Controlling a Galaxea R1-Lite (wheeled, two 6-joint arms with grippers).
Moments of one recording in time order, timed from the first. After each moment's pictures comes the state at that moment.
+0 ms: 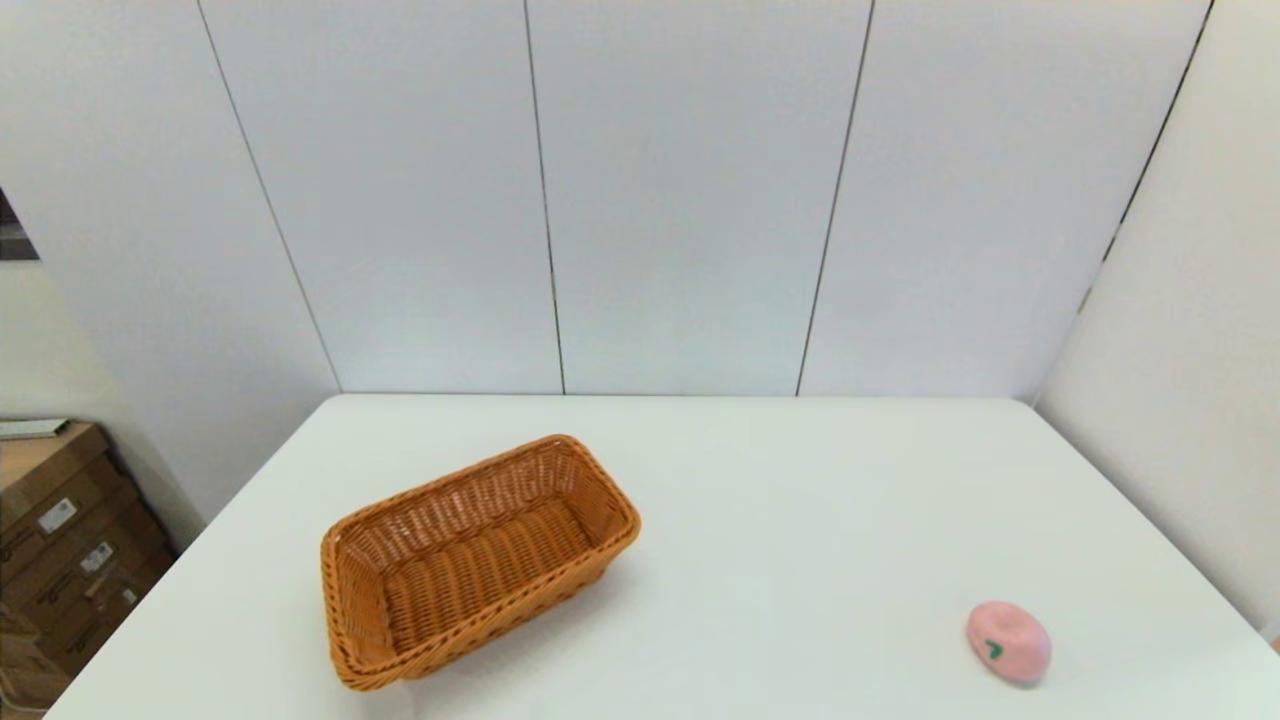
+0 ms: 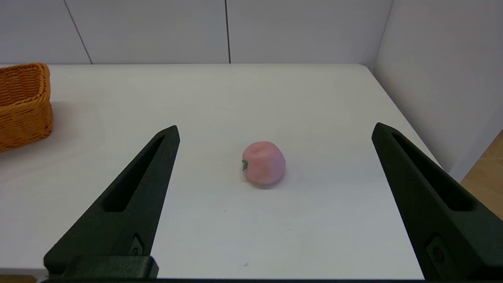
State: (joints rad) left arm 0.00 0.00 0.00 0.00 0.03 -0.08; right arm 0.01 0.00 0.00 0.00 -0.01 0.01
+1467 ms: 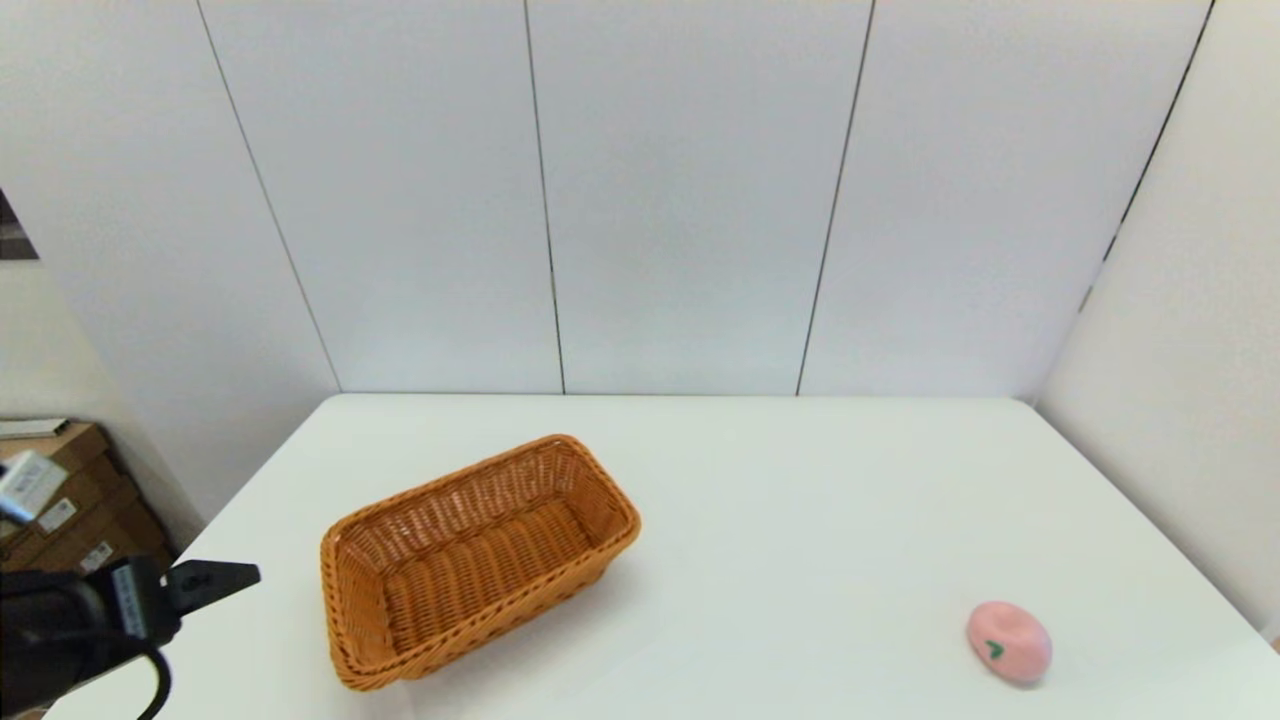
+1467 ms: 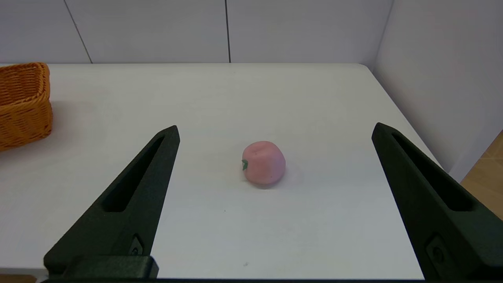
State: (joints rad) left arm -0.01 1.13 -0.52 0.19 0.00 -0.50; right arm 0.01 0.00 0.00 0.00 -0.01 0.01
